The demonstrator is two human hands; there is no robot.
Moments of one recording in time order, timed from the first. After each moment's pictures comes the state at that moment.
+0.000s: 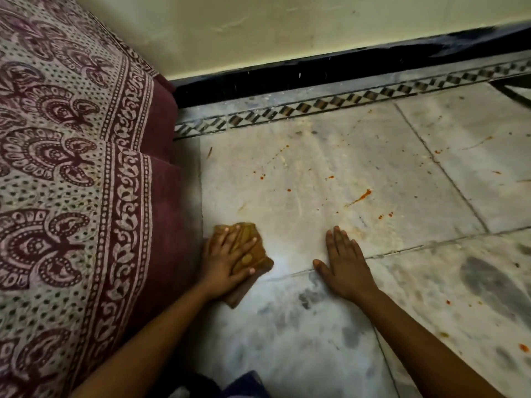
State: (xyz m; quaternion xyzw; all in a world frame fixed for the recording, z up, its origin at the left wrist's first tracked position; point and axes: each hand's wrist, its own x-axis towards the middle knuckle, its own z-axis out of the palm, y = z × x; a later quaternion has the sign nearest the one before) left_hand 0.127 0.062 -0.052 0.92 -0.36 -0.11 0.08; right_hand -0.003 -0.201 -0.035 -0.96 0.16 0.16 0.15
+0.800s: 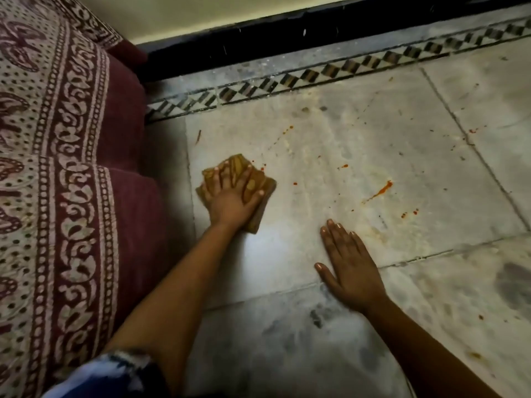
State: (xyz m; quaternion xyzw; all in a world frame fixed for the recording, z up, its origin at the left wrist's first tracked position) left_hand 0.236 -0.032 -0.046 0.97 -0.18 -0.12 0.08; right_hand 0.017 -0.204 -0.065 -0.99 0.08 0.07 0.13
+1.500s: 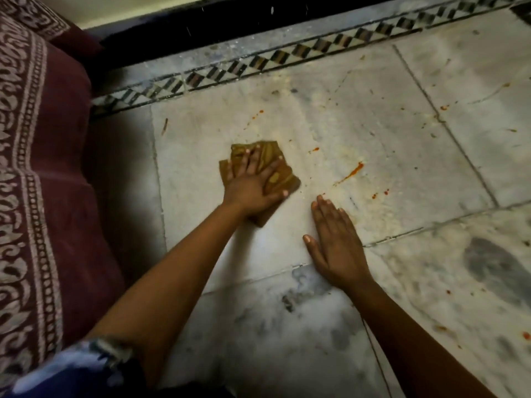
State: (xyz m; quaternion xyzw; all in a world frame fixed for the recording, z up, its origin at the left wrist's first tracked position) left_hand 0.208 -0.107 -0.033 0.92 -0.34 -0.18 0.04; right_hand 0.015 -0.222 -0.057 -0.98 0.13 -0.04 0.17
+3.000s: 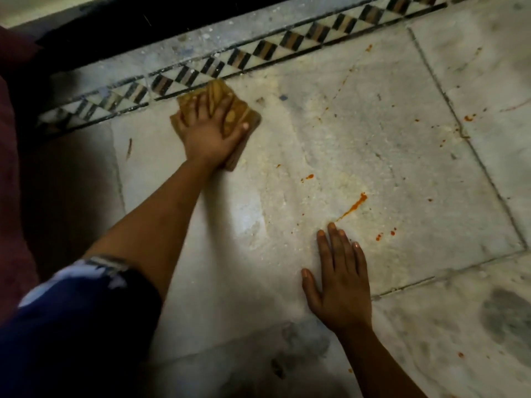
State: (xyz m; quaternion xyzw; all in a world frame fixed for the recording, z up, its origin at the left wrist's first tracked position) left_hand 0.367 -0.164 -0.053 0.97 -0.24 -0.06 0.06; right_hand 0.034 -0.240 -0.065 -0.96 0.22 0.02 0.15
